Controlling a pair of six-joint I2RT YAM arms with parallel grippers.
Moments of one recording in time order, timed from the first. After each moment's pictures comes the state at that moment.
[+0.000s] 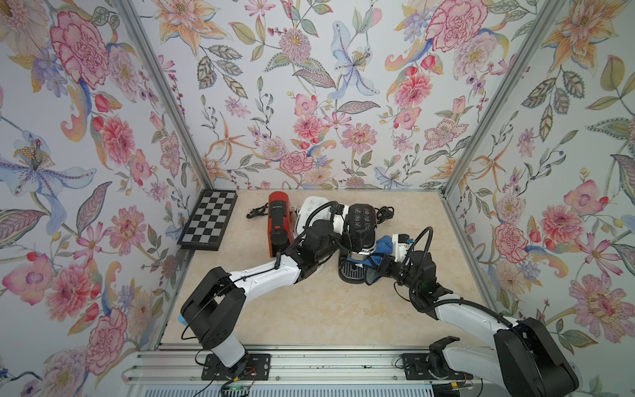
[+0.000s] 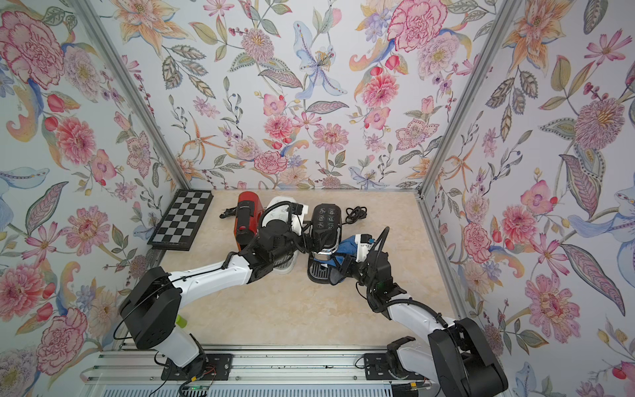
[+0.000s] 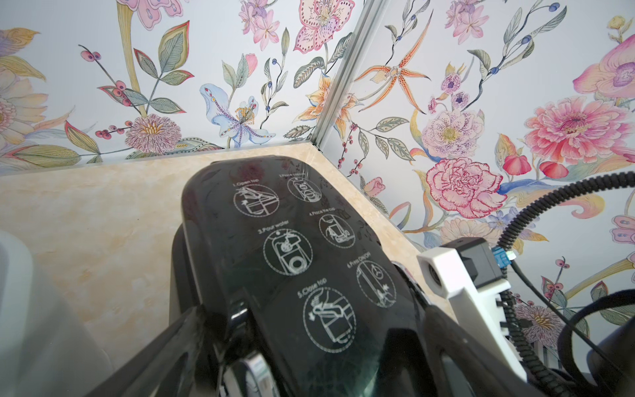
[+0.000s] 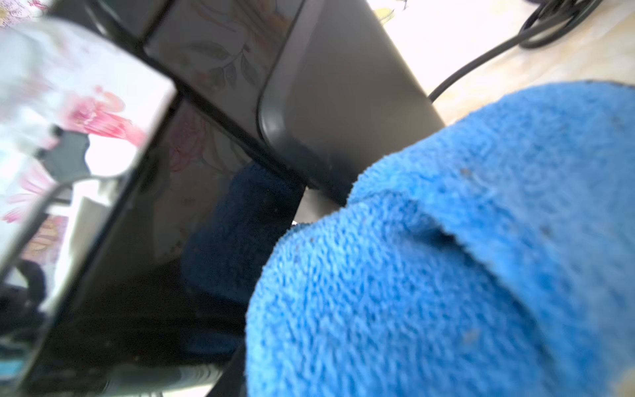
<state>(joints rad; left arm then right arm) -0.80 1.64 1.05 0.39 0.06 -0.39 0.38 1.16 0.36 0.50 -0.35 0.71</state>
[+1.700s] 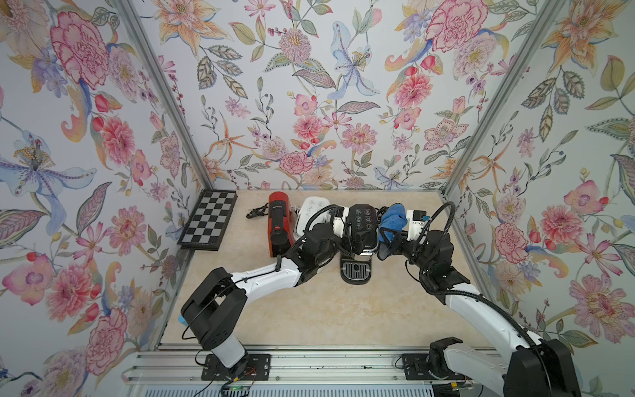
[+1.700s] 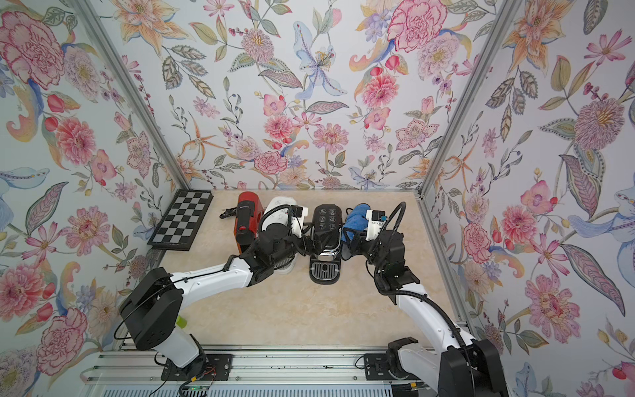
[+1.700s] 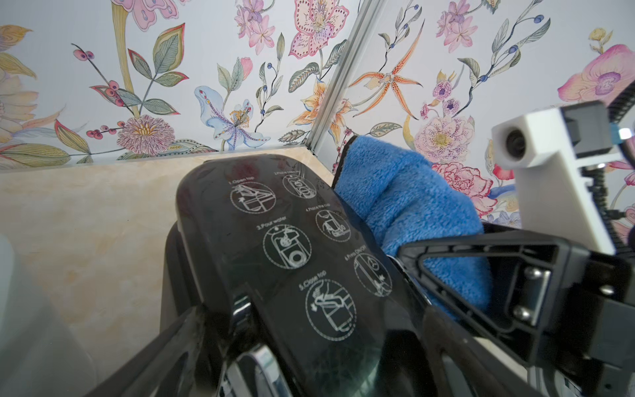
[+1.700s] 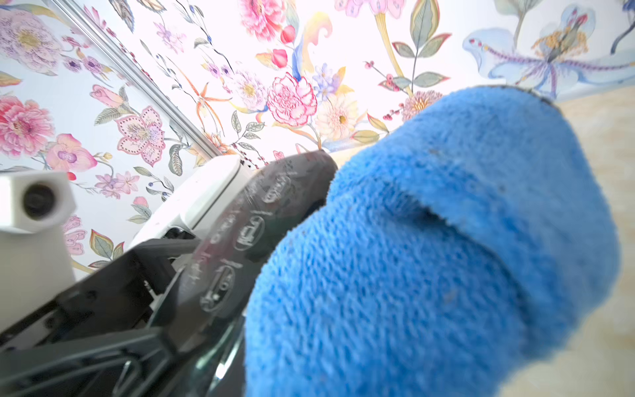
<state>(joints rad) -0.82 1.64 1.02 0.45 0.05 -0.41 0.29 1.07 0.64 0.25 -0.31 0.48</state>
